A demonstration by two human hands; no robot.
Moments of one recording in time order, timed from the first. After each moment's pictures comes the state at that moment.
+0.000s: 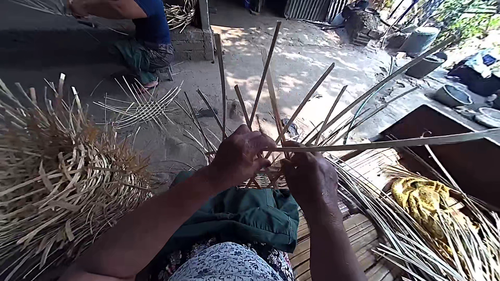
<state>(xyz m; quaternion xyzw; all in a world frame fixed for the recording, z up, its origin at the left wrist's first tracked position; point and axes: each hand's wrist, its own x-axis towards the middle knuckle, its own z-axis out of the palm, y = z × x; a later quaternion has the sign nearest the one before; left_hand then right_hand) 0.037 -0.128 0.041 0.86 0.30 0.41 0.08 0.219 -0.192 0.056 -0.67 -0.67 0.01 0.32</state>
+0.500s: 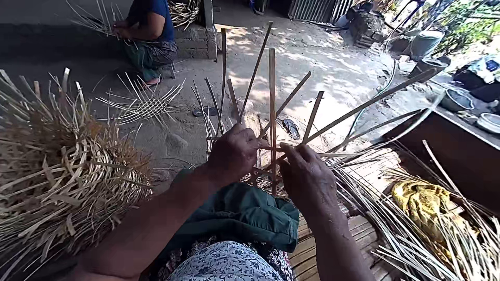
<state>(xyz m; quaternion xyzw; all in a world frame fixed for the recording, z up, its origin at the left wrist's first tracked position) 0.027 -0.122 0.025 0.85 0.35 0.39 -0.01 0.219 -0.194 0.042 -0.59 -0.75 -0.10 0.28</state>
